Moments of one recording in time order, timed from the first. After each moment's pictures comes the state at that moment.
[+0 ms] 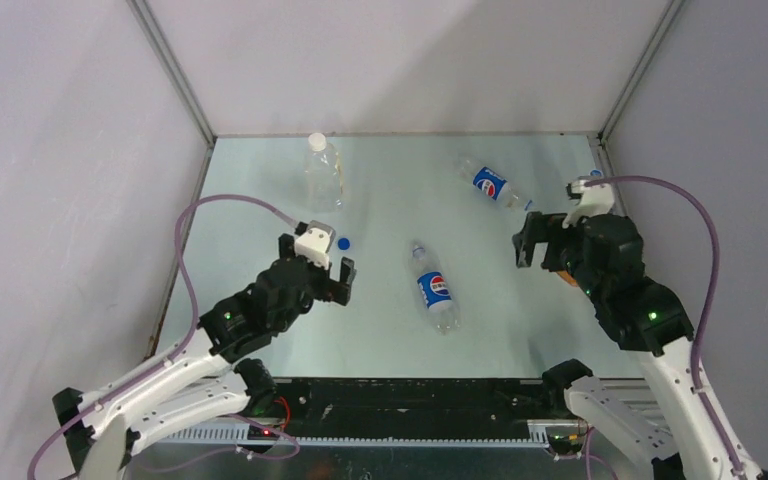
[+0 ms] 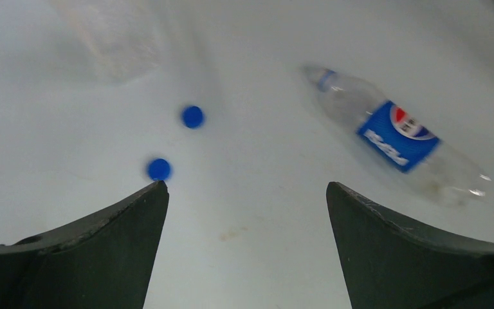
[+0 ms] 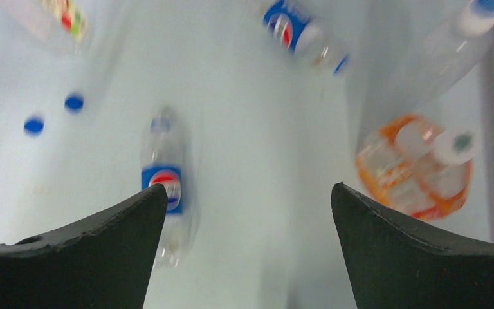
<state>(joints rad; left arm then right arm) -0.91 0.69 0.67 -0.37 -0.49 -0.14 0.38 0.73 1.07 -0.73 0.19 0.21</state>
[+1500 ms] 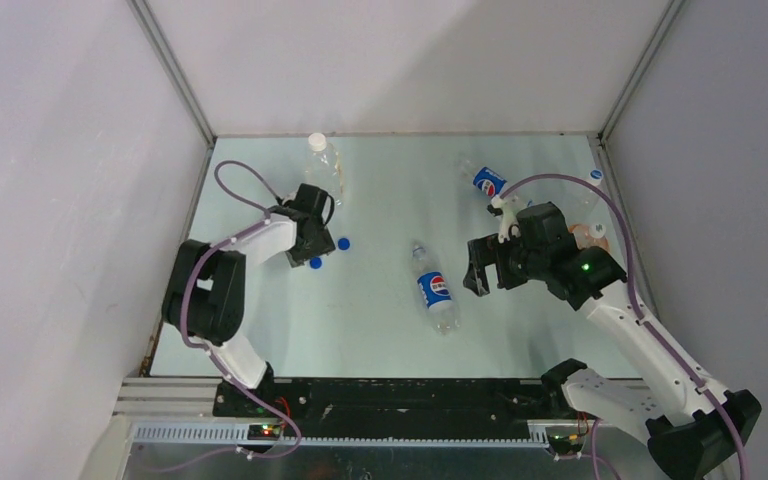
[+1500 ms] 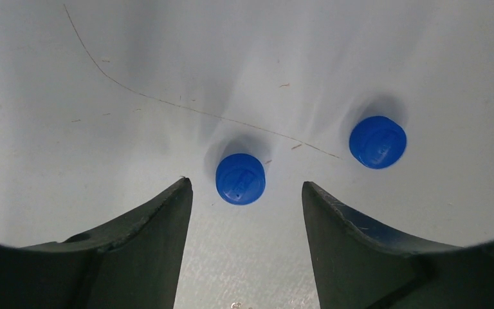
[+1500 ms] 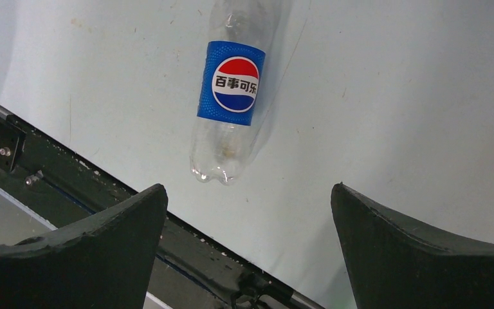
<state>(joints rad) -0.31 1.67 1.03 -0.53 -0.27 -0.69 0.50 0.98 0.98 -0.82 -0.18 0.21</state>
